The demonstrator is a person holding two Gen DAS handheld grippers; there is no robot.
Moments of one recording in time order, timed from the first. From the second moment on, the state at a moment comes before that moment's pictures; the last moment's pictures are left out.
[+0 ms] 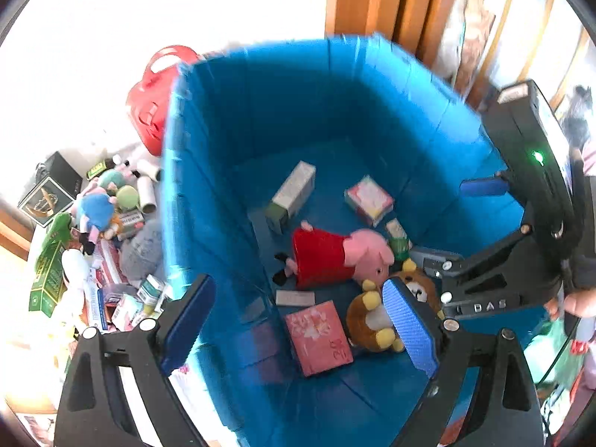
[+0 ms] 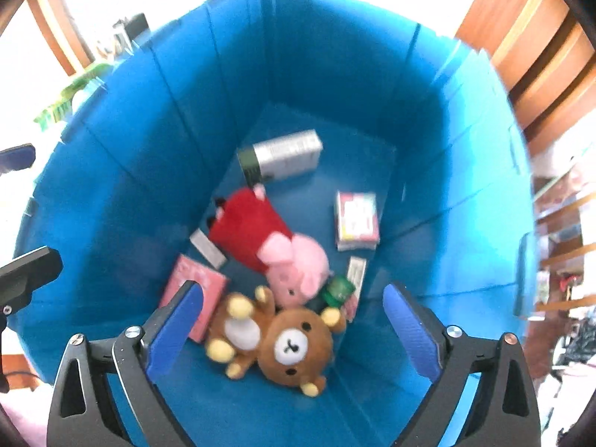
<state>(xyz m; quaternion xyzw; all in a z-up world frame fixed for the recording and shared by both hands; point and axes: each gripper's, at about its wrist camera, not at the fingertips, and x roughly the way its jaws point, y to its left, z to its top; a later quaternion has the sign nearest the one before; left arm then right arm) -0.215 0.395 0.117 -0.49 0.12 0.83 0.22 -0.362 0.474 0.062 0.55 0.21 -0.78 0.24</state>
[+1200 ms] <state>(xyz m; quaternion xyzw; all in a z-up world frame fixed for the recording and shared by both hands) -0.149 -0.145 0.092 -0.28 -0.03 0.96 0.04 -0.126 0.133 0.088 0.35 0.10 -0.86 0.35</state>
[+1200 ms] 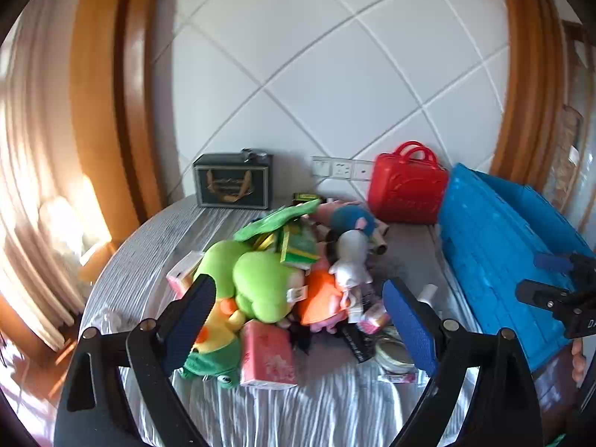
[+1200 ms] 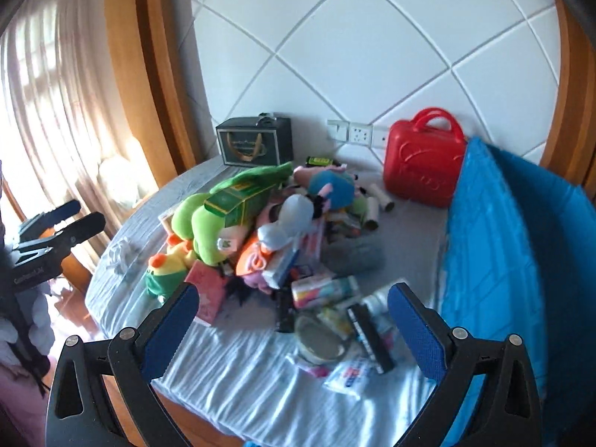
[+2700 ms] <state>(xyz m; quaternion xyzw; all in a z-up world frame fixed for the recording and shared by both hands) -0.266 -0.258 -0.193 -0.54 -0.03 0.84 0.00 -0.147 -0.086 -0.095 0.49 0.08 -0.79 0.36</state>
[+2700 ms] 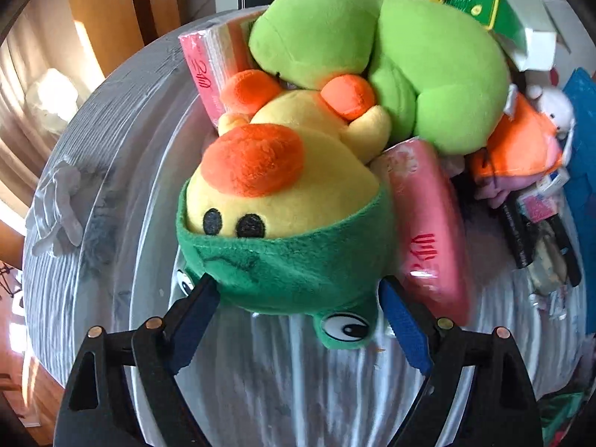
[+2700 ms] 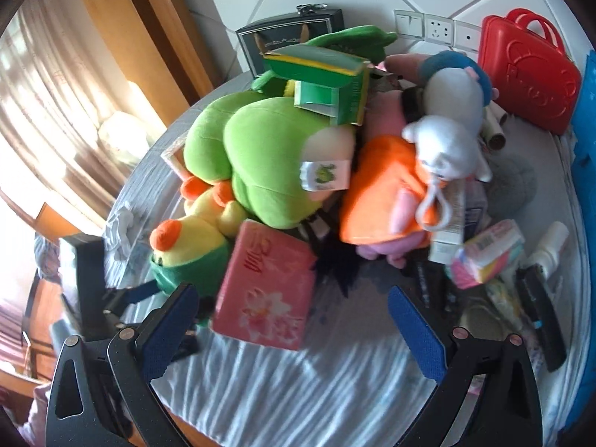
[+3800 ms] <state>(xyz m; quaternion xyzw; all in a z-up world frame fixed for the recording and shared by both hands) -0.259 -0.316 -0.194 -0.55 -0.09 0.81 -0.18 -0.158 -0.139 -0.124 0.49 0.18 -0.72 0.46</state>
